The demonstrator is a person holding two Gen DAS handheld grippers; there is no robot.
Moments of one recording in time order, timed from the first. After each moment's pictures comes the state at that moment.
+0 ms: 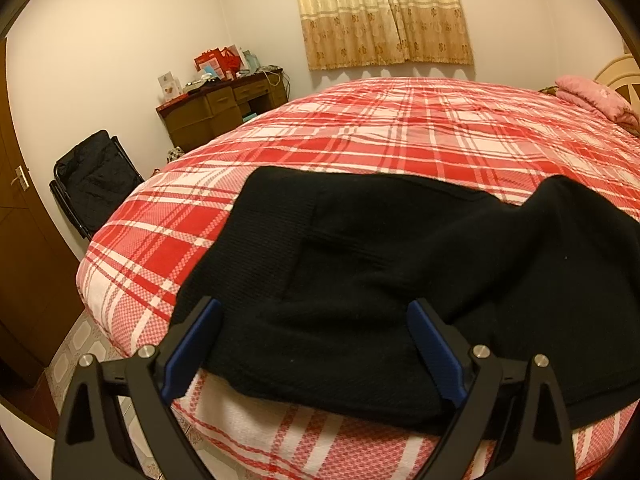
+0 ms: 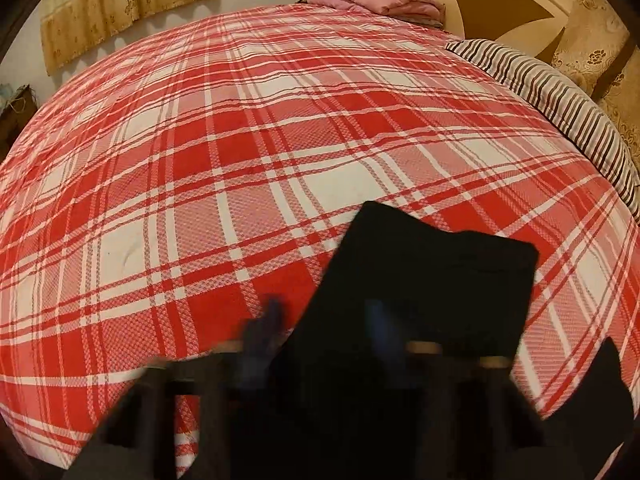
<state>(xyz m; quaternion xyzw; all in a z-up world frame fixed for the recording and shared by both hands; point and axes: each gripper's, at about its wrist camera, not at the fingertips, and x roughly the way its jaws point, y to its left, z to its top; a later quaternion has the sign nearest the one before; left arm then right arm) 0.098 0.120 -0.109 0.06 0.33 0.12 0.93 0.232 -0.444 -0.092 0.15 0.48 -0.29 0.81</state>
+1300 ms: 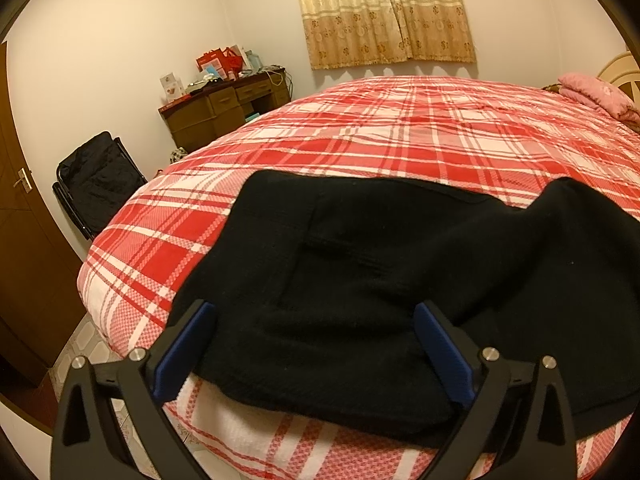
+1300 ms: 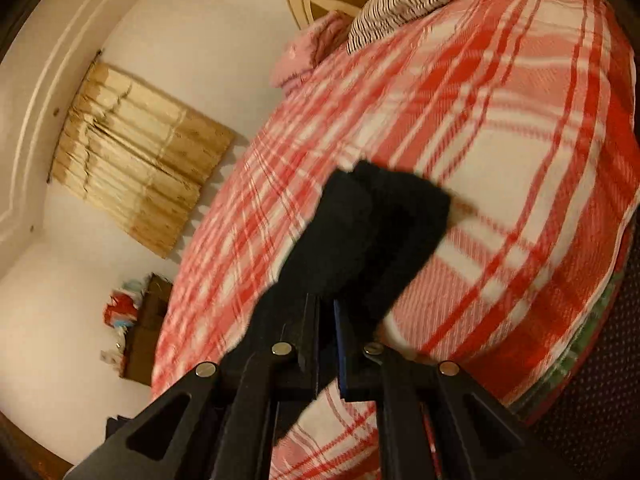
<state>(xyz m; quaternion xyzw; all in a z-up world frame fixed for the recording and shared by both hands) 0.104 0.117 -0.109 0.06 0.33 0.13 0.93 -0.084 -0.512 -0.079 0.47 0.19 -0.17 0.84</state>
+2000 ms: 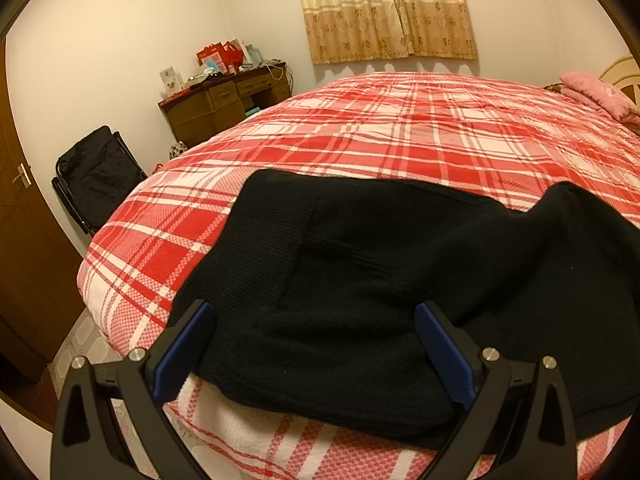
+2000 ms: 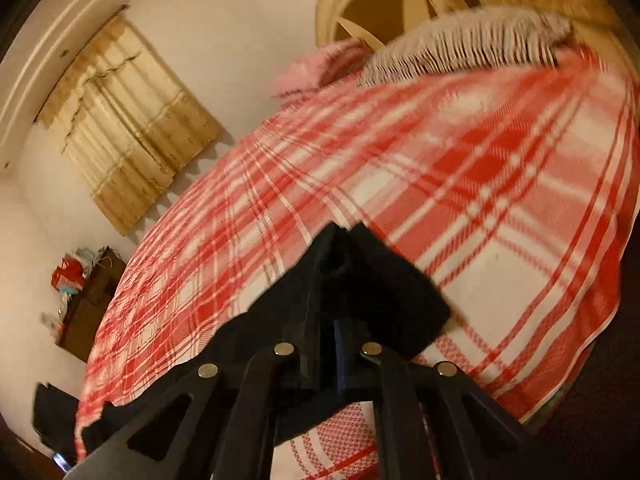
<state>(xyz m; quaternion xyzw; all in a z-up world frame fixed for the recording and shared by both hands) 0.107 0.119 -0.105 0.05 0.34 0.13 0.93 -0.076 -0.513 -0.047 0.33 0.22 -0.23 0.89</state>
